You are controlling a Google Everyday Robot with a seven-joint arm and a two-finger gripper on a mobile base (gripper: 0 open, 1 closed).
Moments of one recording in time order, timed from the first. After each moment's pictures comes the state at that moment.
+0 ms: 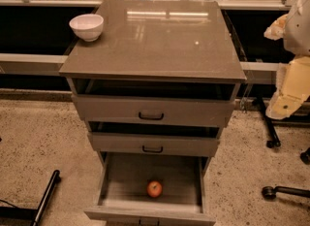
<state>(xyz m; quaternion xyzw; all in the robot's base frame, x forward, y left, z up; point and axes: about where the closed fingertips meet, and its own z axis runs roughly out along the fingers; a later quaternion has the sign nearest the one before) 0.438 -0.216 0.977 -0.60 0.78 -0.04 0.16</state>
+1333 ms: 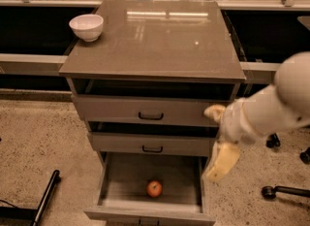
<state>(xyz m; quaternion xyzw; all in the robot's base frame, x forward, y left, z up) 0.424 -0.130 0.778 -0.61 0.74 0.16 0.23</state>
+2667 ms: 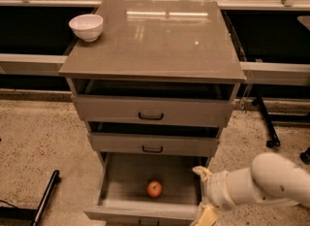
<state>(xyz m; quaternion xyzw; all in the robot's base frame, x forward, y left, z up) 0.364 -0.109 0.581 -0.56 0.74 0.26 0.27</state>
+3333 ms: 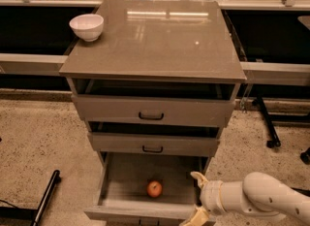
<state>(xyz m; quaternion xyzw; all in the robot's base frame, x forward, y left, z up) 0.389 -0.106 0.495 -0.51 0.75 0.27 0.33</state>
